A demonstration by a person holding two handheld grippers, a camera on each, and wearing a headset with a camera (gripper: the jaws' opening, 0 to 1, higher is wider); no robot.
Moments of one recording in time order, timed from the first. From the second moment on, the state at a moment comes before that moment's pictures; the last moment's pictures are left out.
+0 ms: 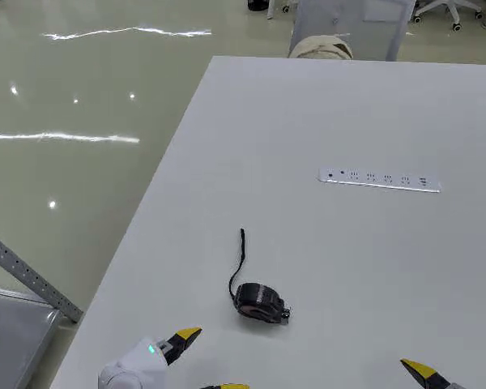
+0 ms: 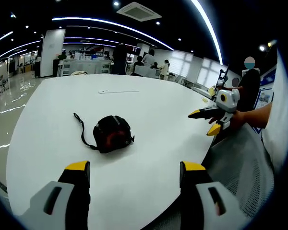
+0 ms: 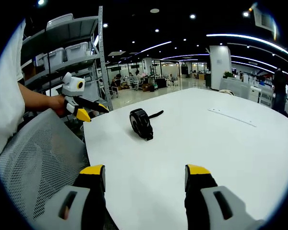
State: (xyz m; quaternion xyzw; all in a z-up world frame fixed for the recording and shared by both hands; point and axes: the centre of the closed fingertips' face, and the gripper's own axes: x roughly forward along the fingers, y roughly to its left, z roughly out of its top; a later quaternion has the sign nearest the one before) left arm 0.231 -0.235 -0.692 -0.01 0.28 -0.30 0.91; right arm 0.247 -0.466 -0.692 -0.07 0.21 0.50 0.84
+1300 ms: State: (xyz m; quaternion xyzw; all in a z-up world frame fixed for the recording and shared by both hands) left arm 0.280 -0.237 -0.691 0.03 0.29 -0.36 0.89; right arm 0.295 -0.448 -0.687 -0.07 0.20 0.54 0.82
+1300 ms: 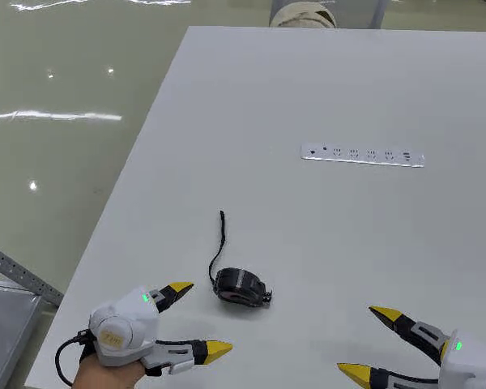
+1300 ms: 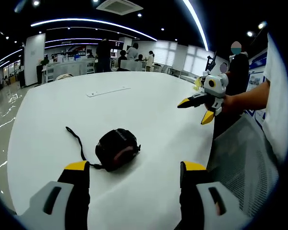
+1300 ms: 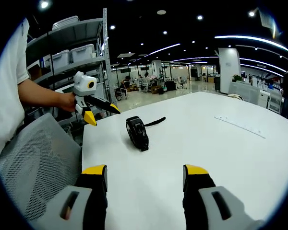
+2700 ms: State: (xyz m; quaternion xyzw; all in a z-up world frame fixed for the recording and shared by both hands) left arm 0.306 -0.233 -0.714 0.06 0.31 -0.41 0.86; right arm 0.314 -0.408 -0.694 -0.06 0.19 0.60 0.77
